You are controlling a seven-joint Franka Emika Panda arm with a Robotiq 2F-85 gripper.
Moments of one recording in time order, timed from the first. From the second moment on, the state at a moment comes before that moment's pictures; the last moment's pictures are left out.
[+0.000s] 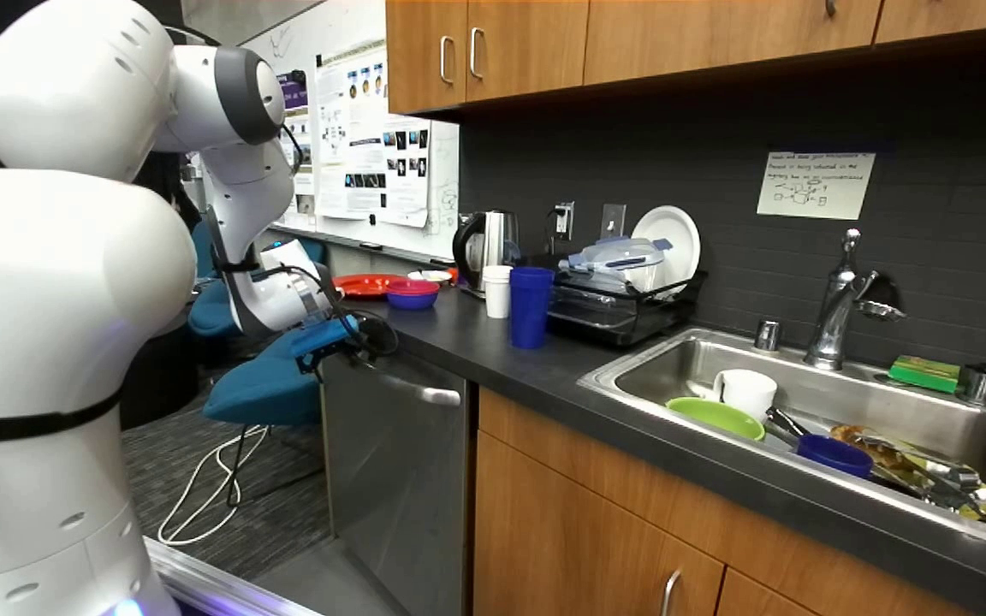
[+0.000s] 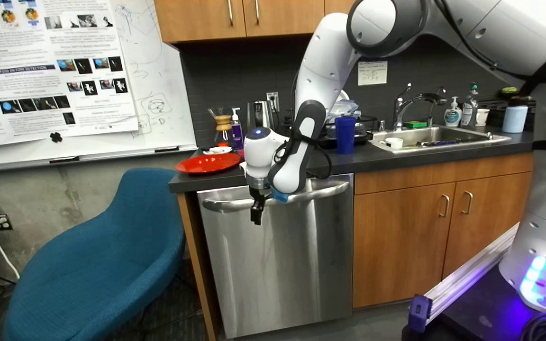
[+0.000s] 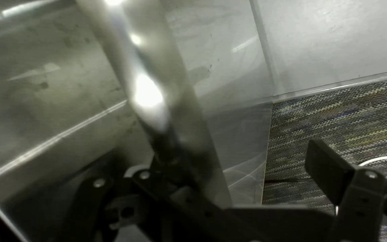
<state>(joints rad) 0.49 0.86 -0.13 -1.74 -0.55 2.87 0.15</state>
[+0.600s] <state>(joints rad) 0.52 0.85 -0.17 -1.77 -0.48 2.95 0.14</state>
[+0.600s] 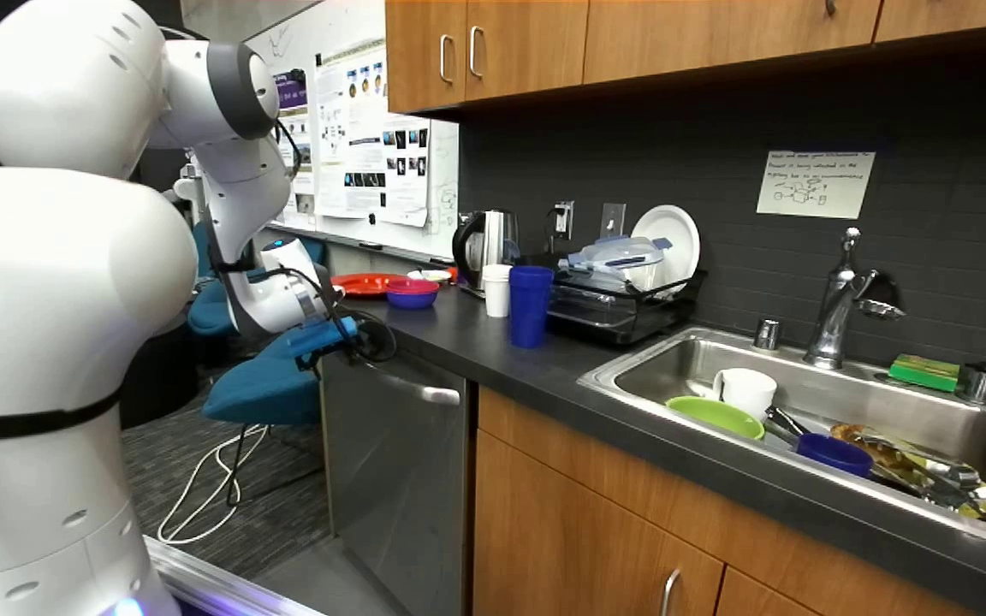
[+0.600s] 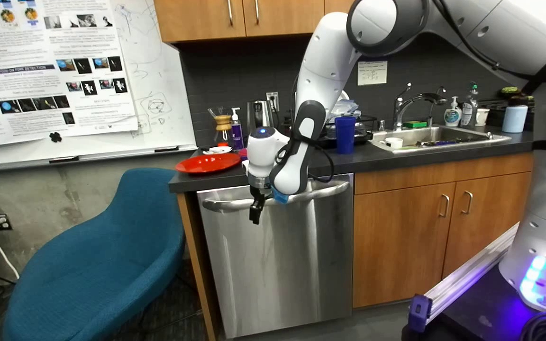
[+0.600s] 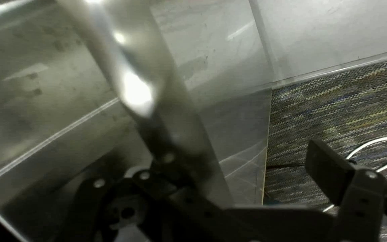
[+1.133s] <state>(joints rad) 0.55 0.85 -0.20 -1.80 -0.42 3.02 0.14</state>
